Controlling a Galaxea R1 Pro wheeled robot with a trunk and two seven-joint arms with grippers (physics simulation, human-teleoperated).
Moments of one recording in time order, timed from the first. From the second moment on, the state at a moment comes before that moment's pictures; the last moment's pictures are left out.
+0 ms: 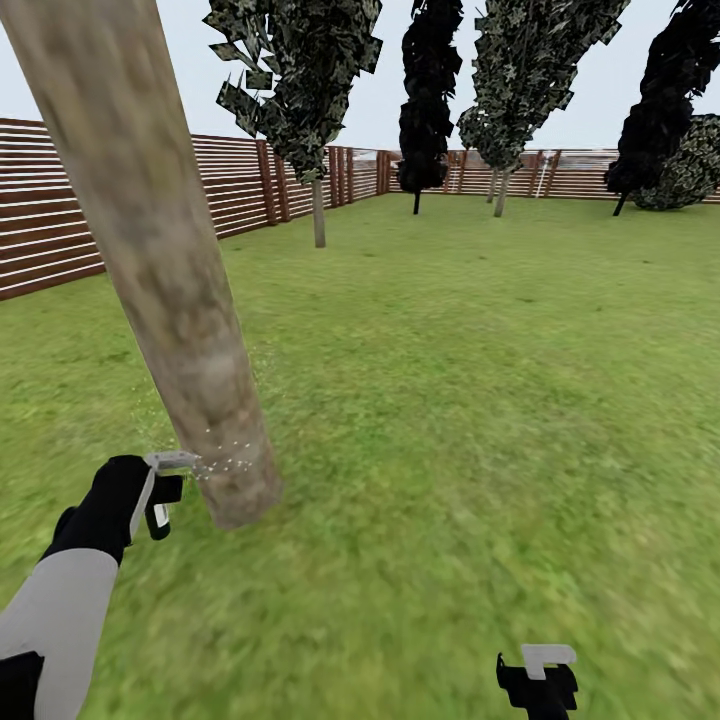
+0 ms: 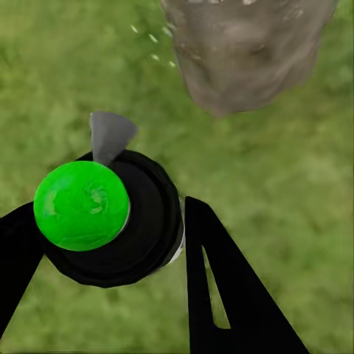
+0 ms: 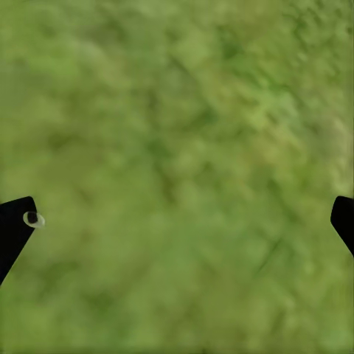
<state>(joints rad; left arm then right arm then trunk) -0.83 0.17 0.26 -0.81 -0.24 0.89 -0.07 -0.45 0.01 -0.87 -0.17 0.97 -0.39 -0.22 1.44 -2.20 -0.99</state>
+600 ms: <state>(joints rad) -0.84 0.18 0.10 -0.82 -0.23 0.89 -0.16 -0.45 0.01 -0.87 -0.17 0.97 -0.39 -0.22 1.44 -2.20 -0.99</state>
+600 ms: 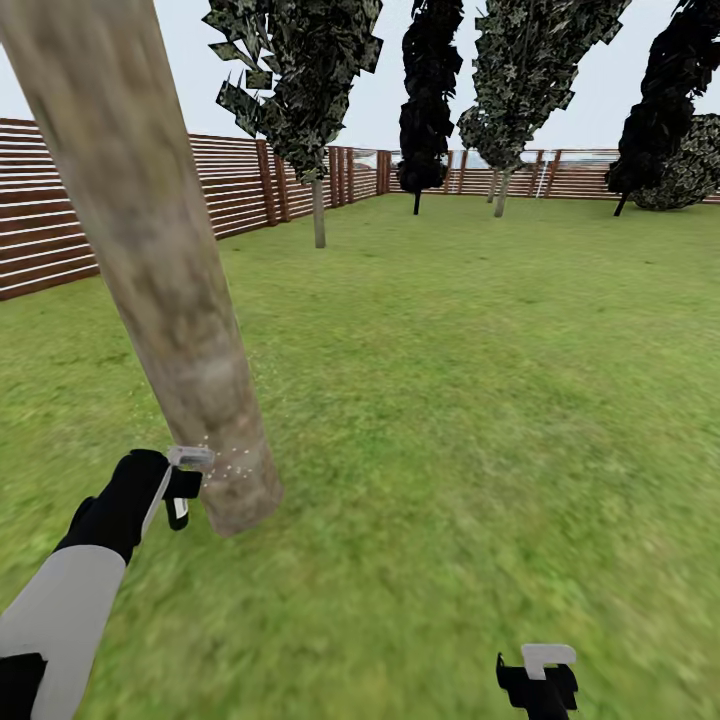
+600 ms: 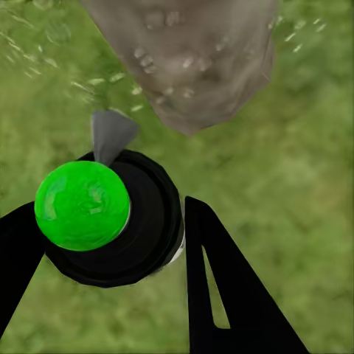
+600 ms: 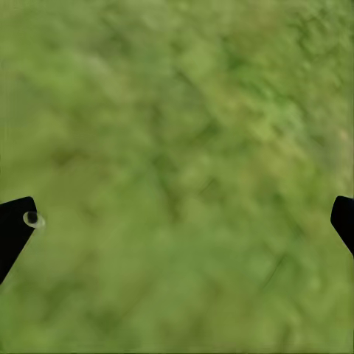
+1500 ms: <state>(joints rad) -0.84 0.18 0.11 -0.82 -0.23 0.89 -0.15 -0.45 0.01 -0.87 -0.17 0.97 -0.39 -0.22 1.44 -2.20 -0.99</state>
